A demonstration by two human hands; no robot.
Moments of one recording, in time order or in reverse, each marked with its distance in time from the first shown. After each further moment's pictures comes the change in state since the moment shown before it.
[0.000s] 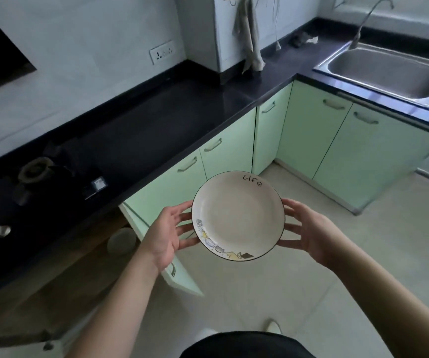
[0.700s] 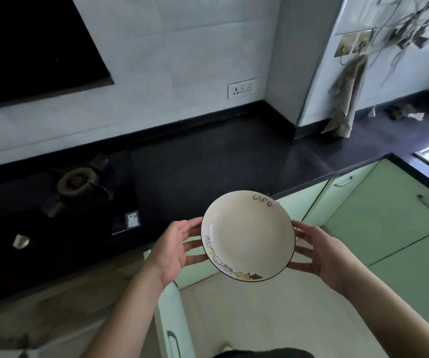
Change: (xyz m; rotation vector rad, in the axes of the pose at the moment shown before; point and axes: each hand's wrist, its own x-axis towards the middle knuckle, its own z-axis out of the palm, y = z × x) left_hand 0.164 0.100 -0.101 -0.234 0.136 0.061; right_hand 0.216 -0.127 0.143 -0.187 -0.181 0.039
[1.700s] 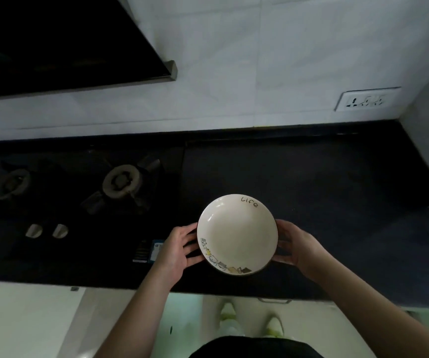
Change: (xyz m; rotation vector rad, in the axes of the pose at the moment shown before) left_hand 0.182 0.081 -0.068 -0.230 0.618 -0.041; right_hand 0.317 -0.091 0.174 -0.382 -0.382 0.277
